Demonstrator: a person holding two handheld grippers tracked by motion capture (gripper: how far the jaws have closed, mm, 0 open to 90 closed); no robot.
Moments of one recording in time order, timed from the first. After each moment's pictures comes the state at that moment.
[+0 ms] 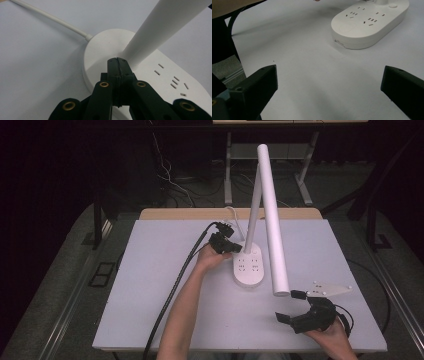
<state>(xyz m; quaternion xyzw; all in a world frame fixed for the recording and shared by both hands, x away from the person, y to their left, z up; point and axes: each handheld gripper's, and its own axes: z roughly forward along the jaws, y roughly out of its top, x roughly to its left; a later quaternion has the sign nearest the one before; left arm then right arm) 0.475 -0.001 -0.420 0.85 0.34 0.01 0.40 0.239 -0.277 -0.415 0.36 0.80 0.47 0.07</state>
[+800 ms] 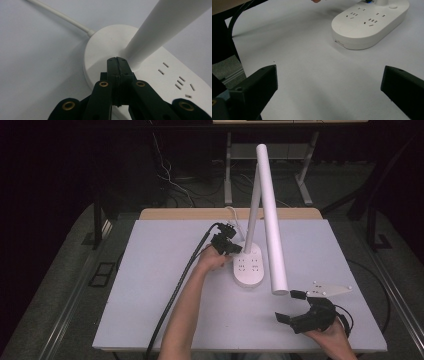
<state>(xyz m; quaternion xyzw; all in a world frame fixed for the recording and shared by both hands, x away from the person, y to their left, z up) 0.471 -0.008 -0.420 0.86 0.35 0.03 0.37 0.238 -0.276 -0.415 0.36 0.80 0.47 0.07</state>
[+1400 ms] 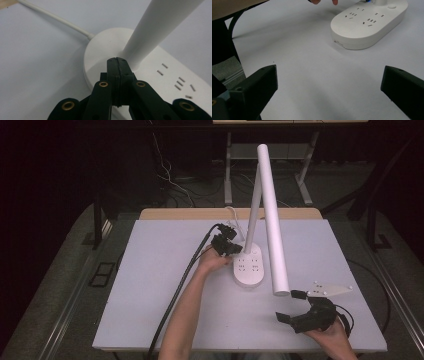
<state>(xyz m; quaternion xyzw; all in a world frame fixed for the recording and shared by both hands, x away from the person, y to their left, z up) 0.465 -0.008 -0.418 0.86 0.34 0.05 0.38 0.239 -0.278 -0.415 0.36 0.80 0.47 0.07</state>
